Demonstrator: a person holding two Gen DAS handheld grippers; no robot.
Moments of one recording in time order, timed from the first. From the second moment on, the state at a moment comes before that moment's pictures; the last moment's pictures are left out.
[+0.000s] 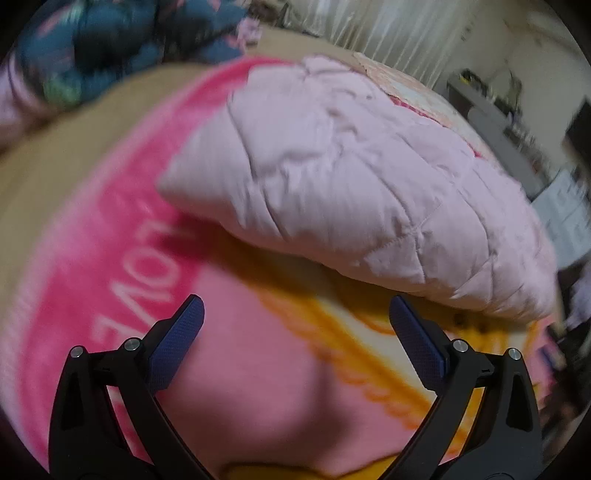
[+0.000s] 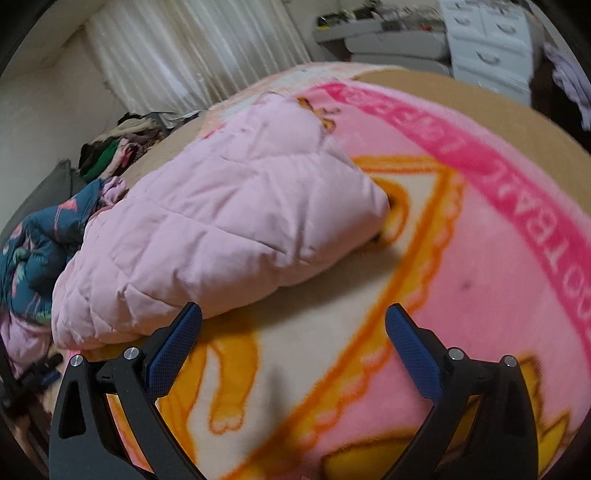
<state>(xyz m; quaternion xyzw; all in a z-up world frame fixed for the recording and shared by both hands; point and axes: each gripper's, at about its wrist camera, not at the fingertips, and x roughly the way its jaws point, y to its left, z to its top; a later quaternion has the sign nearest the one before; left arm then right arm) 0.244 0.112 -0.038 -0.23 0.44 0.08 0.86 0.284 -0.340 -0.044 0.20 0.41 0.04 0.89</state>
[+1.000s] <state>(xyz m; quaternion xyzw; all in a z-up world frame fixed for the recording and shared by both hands) 0.325 0.143 -0.072 -0.43 0.34 0.13 0.83 0.390 -0.333 -0.080 0.32 0.39 0.08 0.86</state>
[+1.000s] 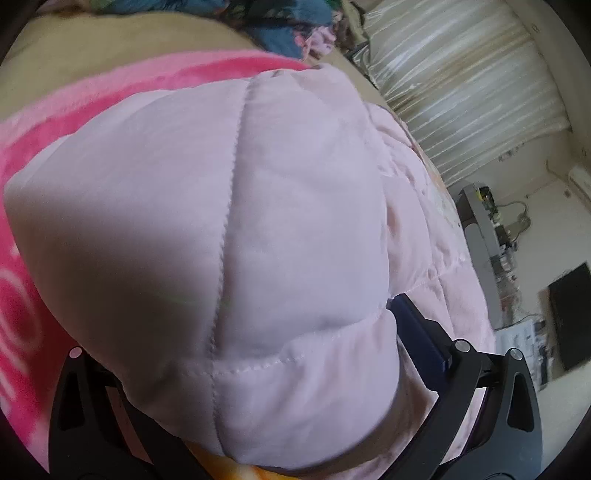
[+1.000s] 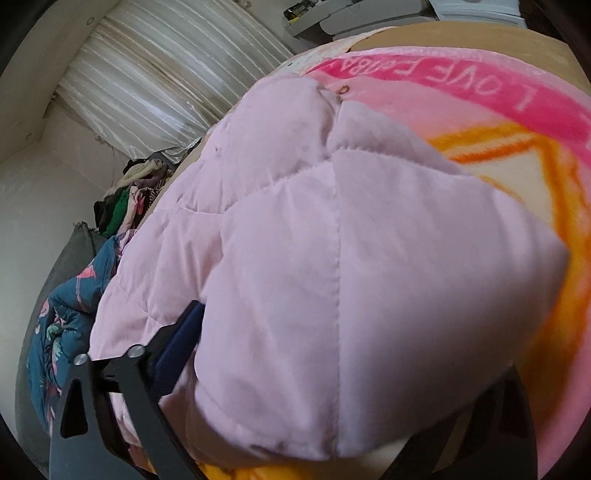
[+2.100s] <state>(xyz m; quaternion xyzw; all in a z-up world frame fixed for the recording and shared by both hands) 0.250 0.053 0.077 -0.08 0.27 0.05 0.96 0.293 -0.245 0.082 -0.15 0.22 0.20 0.94</state>
